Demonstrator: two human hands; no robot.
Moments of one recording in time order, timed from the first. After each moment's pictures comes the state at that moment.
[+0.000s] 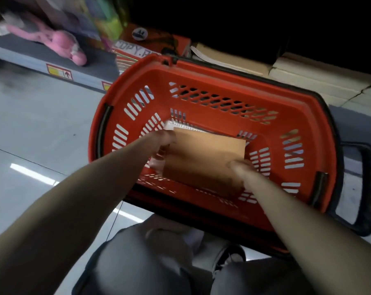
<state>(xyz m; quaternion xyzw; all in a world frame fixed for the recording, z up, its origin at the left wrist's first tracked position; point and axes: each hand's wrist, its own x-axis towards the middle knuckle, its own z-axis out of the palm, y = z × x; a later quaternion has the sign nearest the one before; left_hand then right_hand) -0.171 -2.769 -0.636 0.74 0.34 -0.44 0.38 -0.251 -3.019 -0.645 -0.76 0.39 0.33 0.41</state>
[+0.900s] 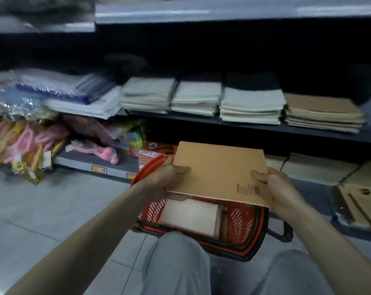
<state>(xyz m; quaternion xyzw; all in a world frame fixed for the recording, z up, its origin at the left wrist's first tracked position) -0.288 -2.807 -0.337 0.69 0.10 -0.25 0.67 -0.334 -3.093 -0.340 -0.66 0.26 0.06 0.70</state>
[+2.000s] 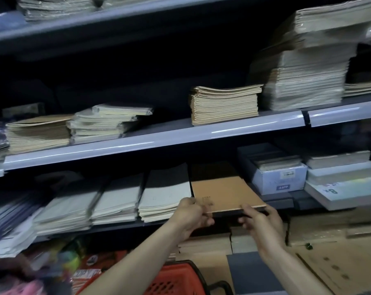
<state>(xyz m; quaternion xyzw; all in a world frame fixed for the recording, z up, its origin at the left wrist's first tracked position) -0.235 -3.109 -0.202 0.71 -0.06 -0.25 0.66 -0.314 -3.269 -0.256 -0.48 0.27 -0.25 0.80</state>
